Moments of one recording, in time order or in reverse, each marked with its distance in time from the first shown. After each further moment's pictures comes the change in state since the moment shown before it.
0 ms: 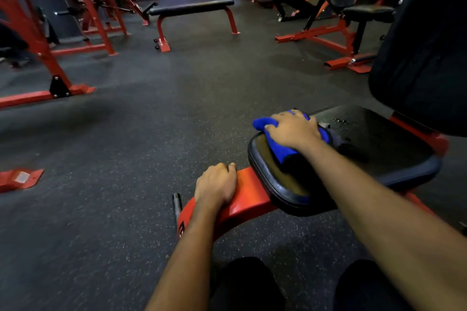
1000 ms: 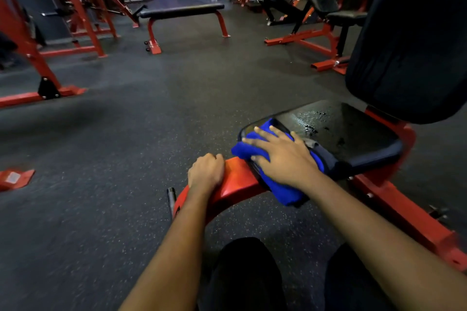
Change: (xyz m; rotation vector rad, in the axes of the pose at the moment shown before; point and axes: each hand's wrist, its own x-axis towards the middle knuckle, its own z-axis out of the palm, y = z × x) left_hand -0.010 -0.001 -0.004 -0.074 0.012 -0.109; right_hand -0.119 -0.005 0.014 -0.010 0.091 -0.243
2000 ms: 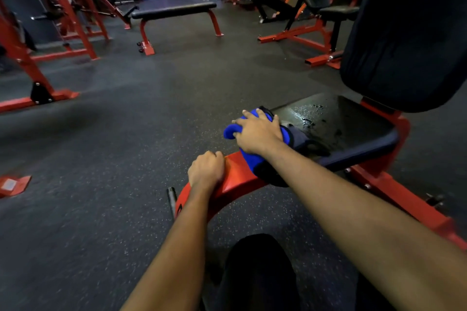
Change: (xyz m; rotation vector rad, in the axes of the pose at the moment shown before) left_hand -0.002 -0.003 0.003 0.024 0.024 0.026; right_hand 0.068 -0.034 0.009 -0.011 -0.069 0.162
